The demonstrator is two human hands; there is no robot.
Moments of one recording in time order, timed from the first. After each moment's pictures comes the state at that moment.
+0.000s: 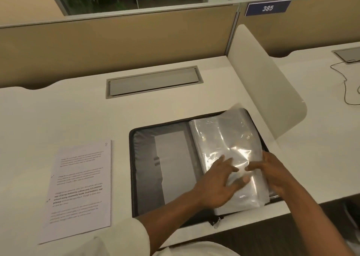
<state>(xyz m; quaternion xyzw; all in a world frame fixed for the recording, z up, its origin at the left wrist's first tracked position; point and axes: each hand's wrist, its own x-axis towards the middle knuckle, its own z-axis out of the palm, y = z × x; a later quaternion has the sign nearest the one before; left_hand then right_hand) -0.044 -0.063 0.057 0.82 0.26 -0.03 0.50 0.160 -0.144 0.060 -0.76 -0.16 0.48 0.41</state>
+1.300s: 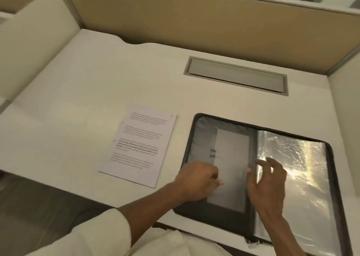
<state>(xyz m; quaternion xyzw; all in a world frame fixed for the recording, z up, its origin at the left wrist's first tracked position) -0.222 -0.002 0.032 0.86 0.43 0.04 0.28 0.002 -0.064 0.003 -0.82 -0.52 0.09 0.23</state>
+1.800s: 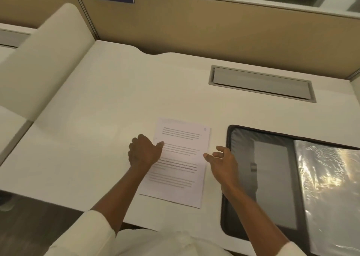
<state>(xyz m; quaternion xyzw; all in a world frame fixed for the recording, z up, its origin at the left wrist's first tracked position) -0.482 0.143 -0.003 0.51 0.81 0.05 0.28 -0.238 0.064 0.015 -0.78 -0.31 0.43 0.32</state>
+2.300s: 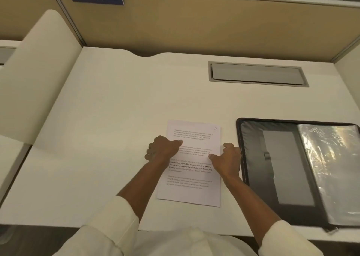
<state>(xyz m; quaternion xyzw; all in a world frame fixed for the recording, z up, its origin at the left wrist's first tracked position) -0.486 0.183 -0.002 0.43 0.79 0.03 0.43 -0.295 0.085 -0.019 -0.88 -0.30 0.29 0.21</state>
